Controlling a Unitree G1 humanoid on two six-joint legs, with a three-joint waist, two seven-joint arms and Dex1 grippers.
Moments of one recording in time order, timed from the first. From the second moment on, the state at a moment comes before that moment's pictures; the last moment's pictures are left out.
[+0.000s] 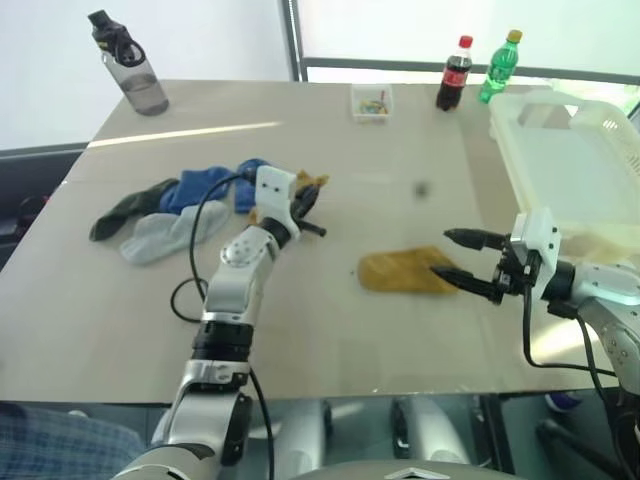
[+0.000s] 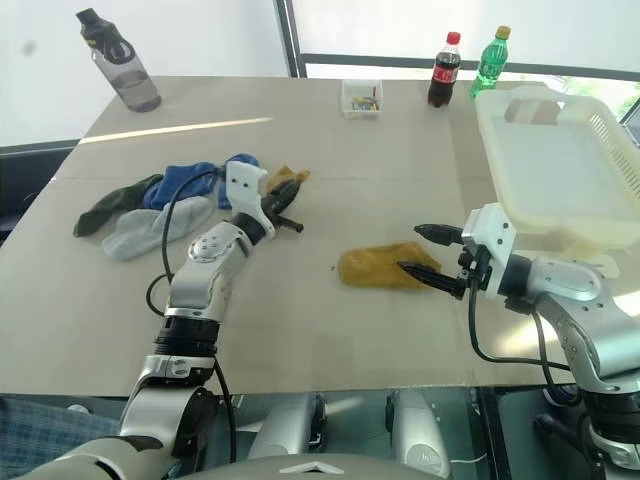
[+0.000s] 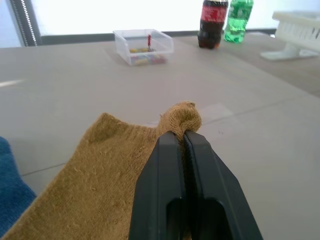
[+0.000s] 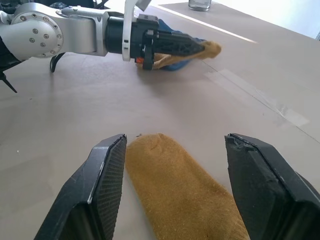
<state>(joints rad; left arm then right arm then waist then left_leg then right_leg) -0.56 0.23 0.00 0.23 -0.17 0.29 -0.39 -0.17 -0.72 -0.09 -0.42 0.57 0.43 0.91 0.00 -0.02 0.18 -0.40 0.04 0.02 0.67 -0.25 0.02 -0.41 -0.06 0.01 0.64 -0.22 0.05</state>
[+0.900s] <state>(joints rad) -0.82 -0.03 -0.16 0.65 -0.07 0.17 -0.51 -0.17 -0.70 -0.09 -0.42 0.55 0.43 0.88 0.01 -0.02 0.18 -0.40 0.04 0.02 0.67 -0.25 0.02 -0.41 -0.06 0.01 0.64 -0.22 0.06</state>
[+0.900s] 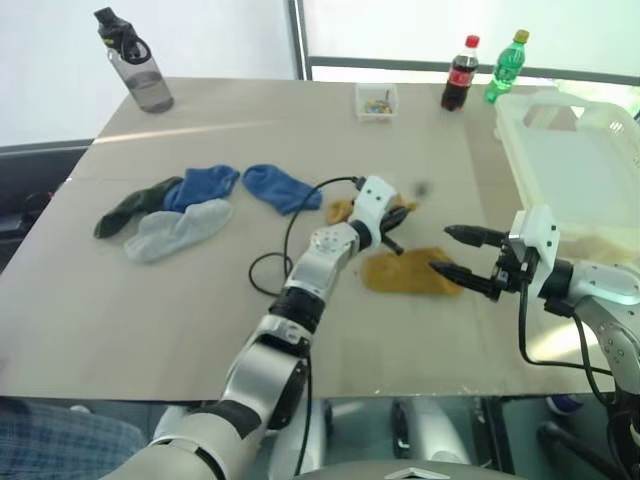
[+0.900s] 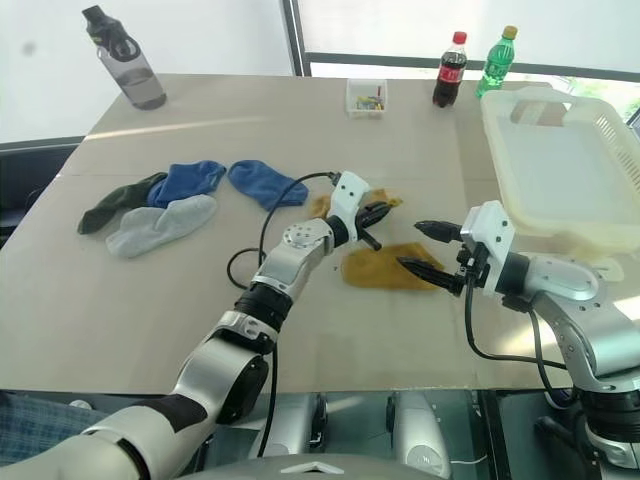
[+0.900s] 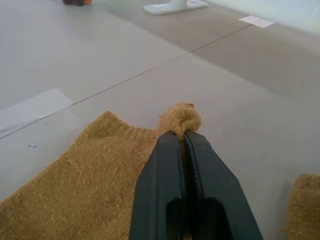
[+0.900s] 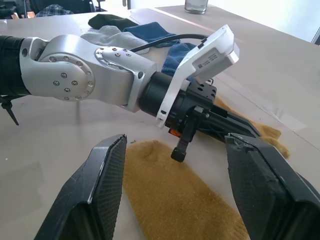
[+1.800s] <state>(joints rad) -0.71 0.14 -0.08 0.23 -0.22 0.47 -0.55 -0.20 -0.68 -0.07 -0.35 0.43 0.43 0.79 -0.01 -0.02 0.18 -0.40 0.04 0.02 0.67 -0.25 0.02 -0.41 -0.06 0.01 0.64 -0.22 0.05</state>
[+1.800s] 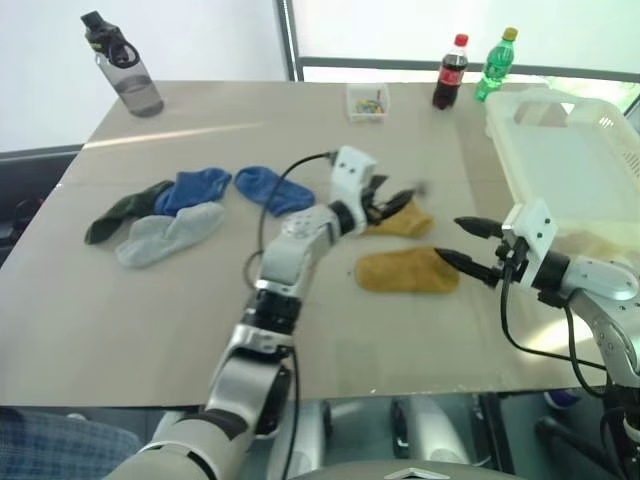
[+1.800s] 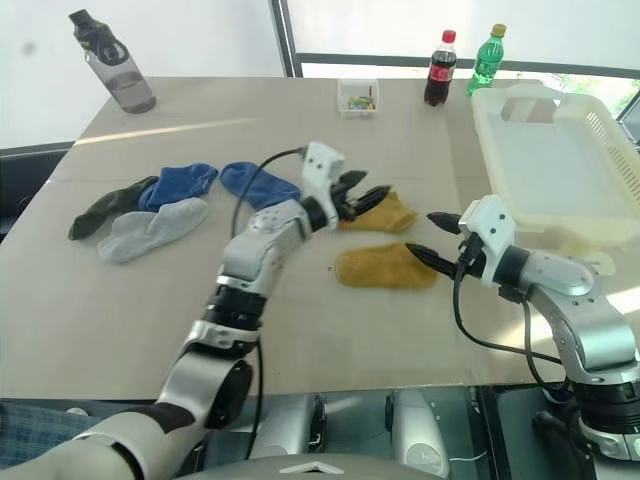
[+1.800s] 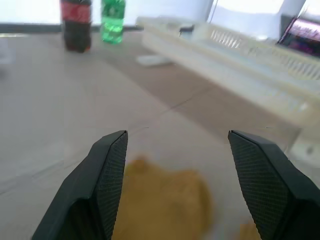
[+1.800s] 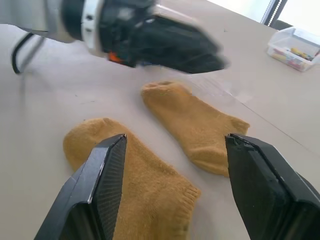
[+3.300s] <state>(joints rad) -0.61 0.26 0.04 0.29 -0.30 0.60 -0.59 -0.58 -0.38 0.02 0.15 0.28 0.78 0.50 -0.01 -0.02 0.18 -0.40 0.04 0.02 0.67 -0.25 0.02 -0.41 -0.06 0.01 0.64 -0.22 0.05</state>
